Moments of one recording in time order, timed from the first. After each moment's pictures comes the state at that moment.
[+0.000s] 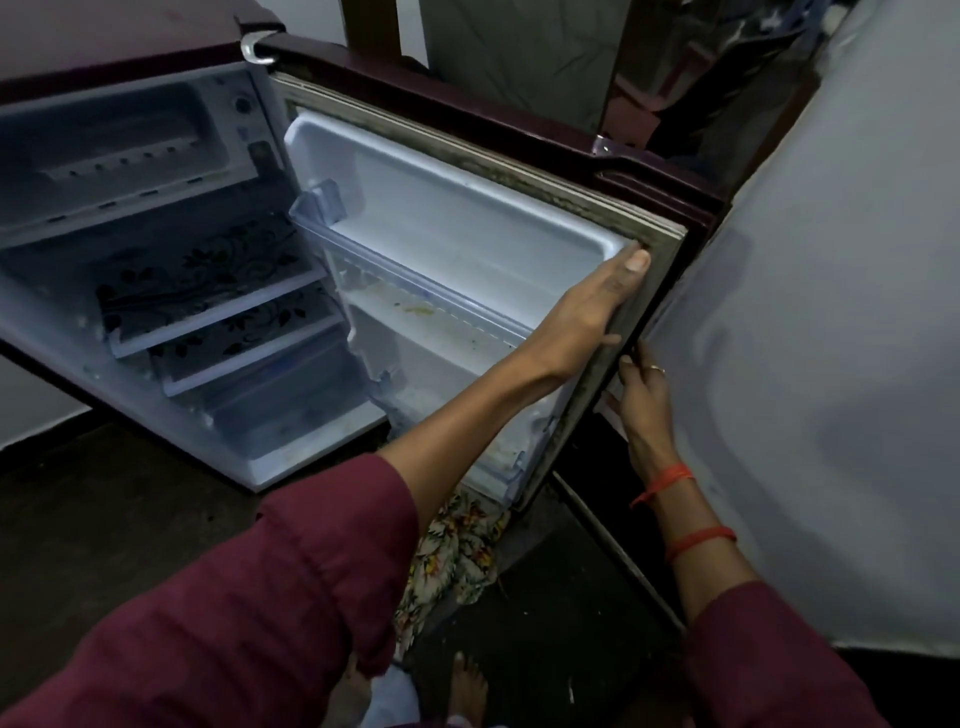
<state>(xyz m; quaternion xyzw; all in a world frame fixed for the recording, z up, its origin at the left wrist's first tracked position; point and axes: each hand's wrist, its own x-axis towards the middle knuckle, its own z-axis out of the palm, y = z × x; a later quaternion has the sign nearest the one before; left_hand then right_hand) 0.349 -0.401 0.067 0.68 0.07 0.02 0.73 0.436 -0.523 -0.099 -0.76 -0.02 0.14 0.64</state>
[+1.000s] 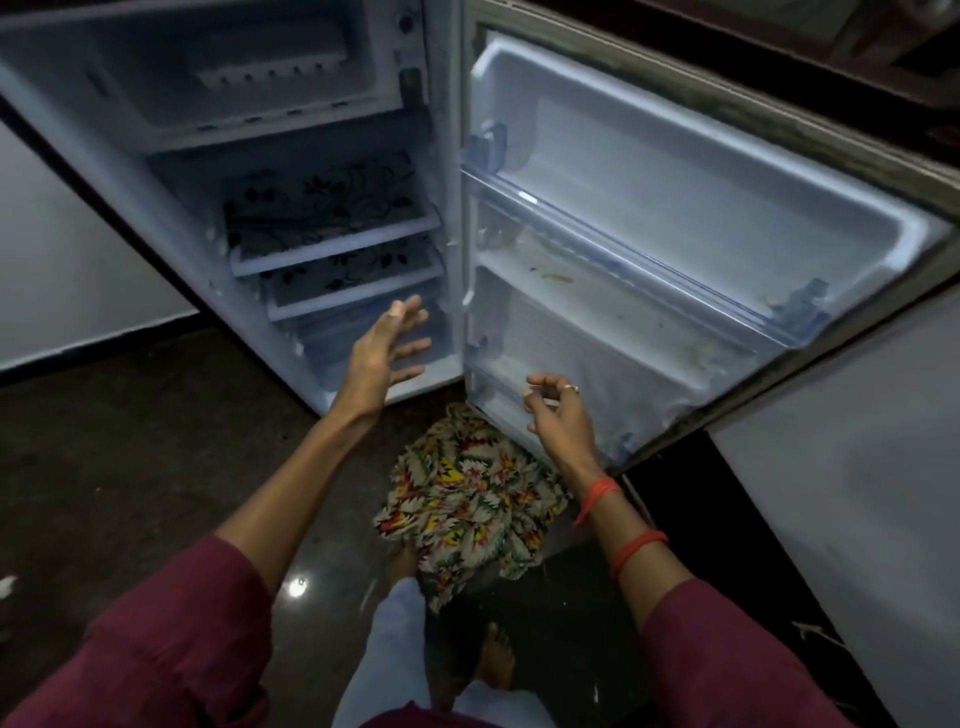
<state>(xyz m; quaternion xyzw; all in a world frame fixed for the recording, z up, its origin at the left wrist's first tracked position) 0.166 -0.170 -0.061 0.60 0.40 0.18 0.67 0.306 -0.340 -0.140 -0.79 -0.14 0.30 0.51</state>
